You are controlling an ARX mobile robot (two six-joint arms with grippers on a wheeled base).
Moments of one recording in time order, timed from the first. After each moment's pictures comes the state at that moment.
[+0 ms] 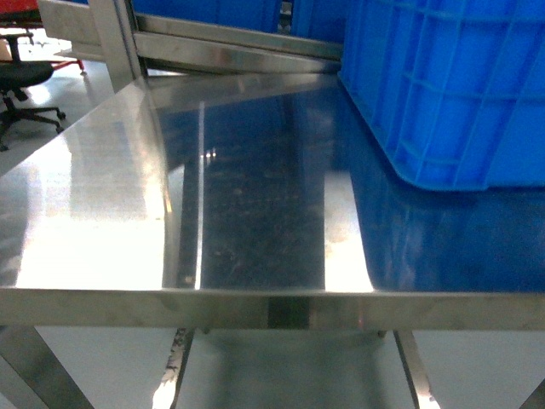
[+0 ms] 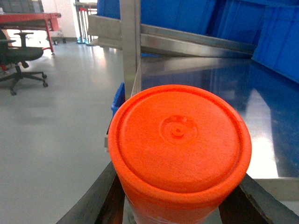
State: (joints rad) left arm 0.00 0.01 0.01 -0.01 0.00 -0.01; right arm 0.00 0.00 0.01 -0.01 0.00 0.00
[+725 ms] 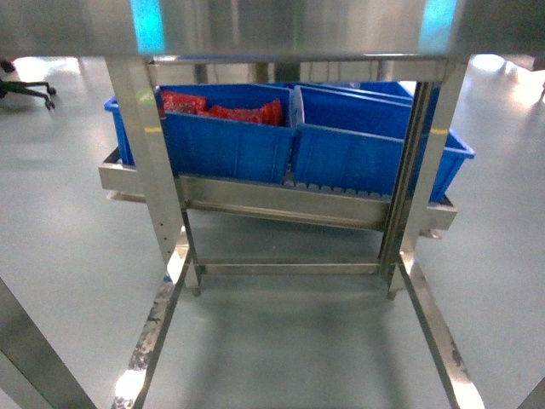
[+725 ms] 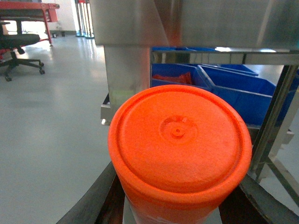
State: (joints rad) left arm 0.00 0.01 0.01 -0.01 0.00 -0.01; right arm 0.00 0.00 0.01 -0.01 0.00 0.00
